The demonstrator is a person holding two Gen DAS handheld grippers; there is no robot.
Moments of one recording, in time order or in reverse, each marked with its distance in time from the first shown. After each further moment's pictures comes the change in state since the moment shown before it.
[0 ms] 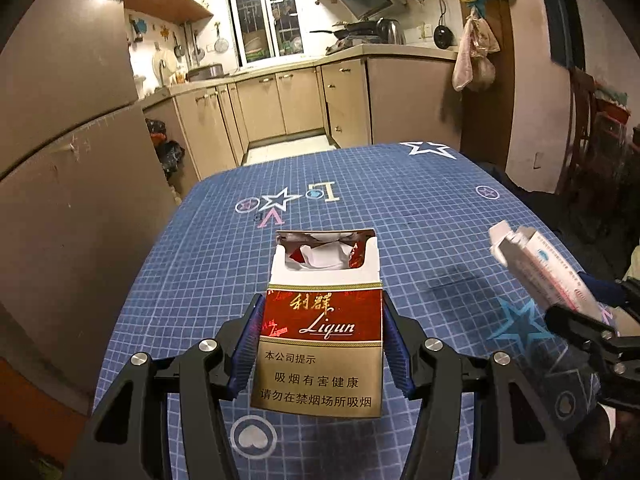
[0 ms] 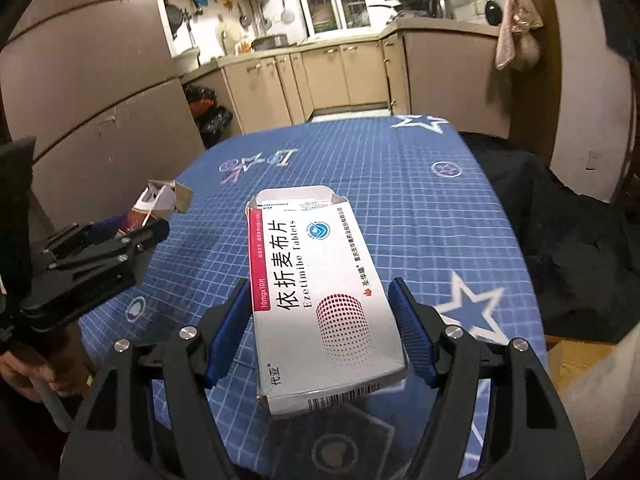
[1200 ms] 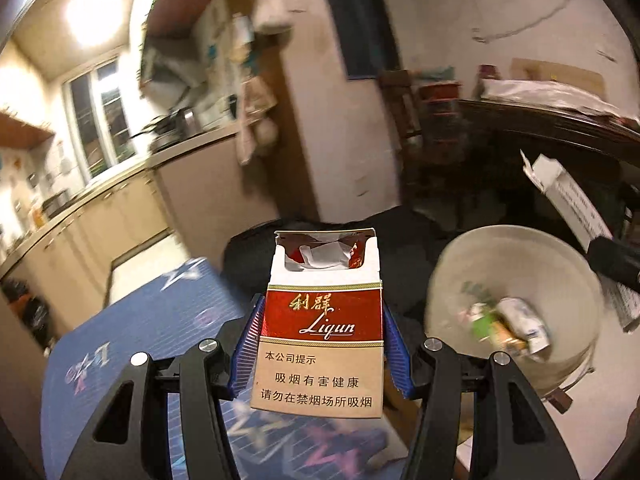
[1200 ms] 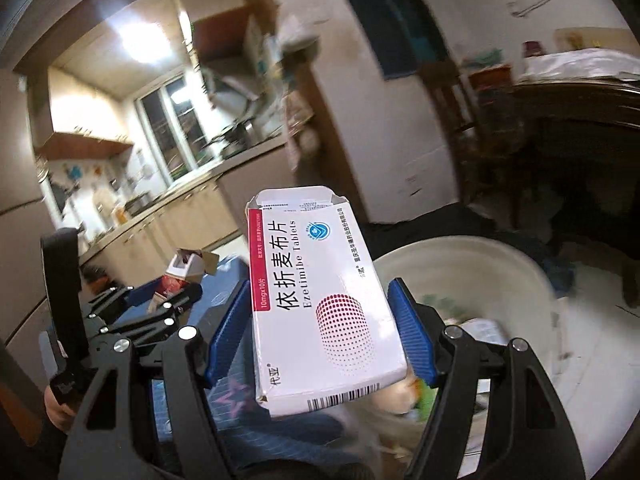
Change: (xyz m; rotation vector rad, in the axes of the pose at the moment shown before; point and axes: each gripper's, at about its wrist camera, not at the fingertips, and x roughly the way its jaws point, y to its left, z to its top) left arm -0.103 -0.328 0.070 0.401 -0.252 -0.476; right arm -0.265 -0.191 -0.067 0.423 -0.450 -0.389
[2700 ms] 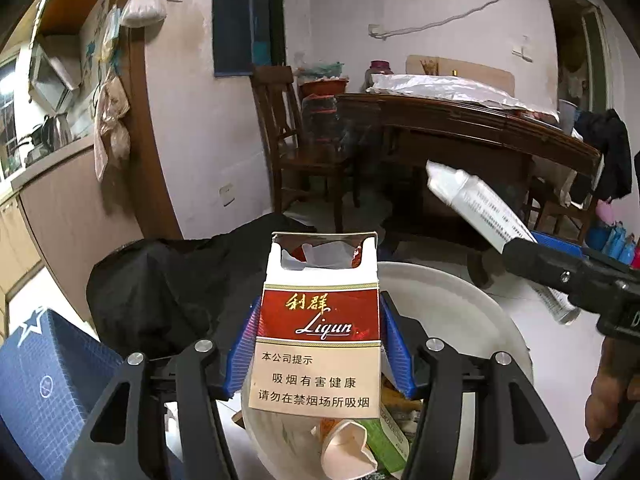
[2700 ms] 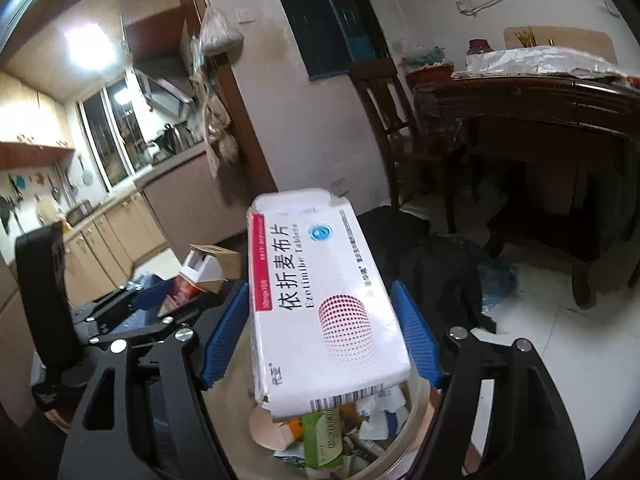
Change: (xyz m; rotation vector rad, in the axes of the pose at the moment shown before) left arm 0.097 -0.111 0.033 0.045 -0.004 -0.421; right arm 0.029 -0.106 0.028 0.011 0.025 -0.218
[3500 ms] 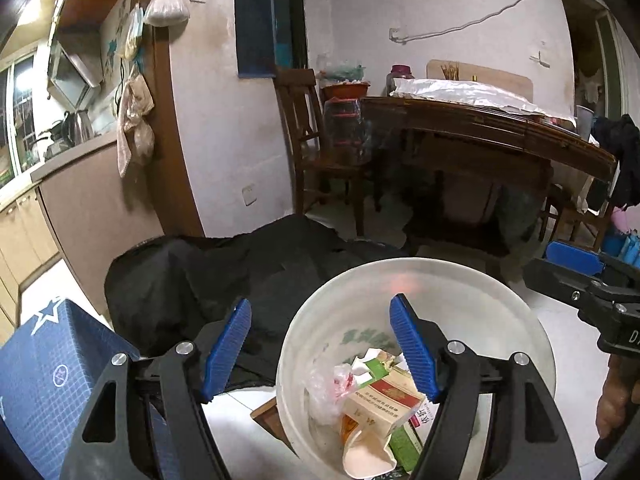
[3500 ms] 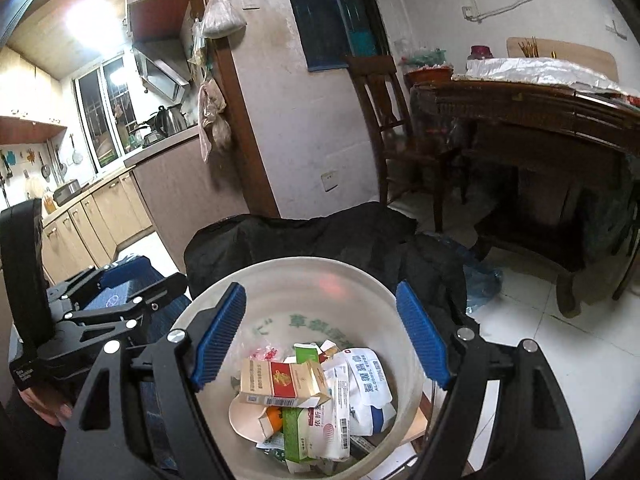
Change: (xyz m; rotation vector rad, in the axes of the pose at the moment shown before) left arm -0.014 0.018 -0.007 -0.015 -0.018 0.074; right arm 0.003 0.005 -0.006 -0.059 0.021 -0.048
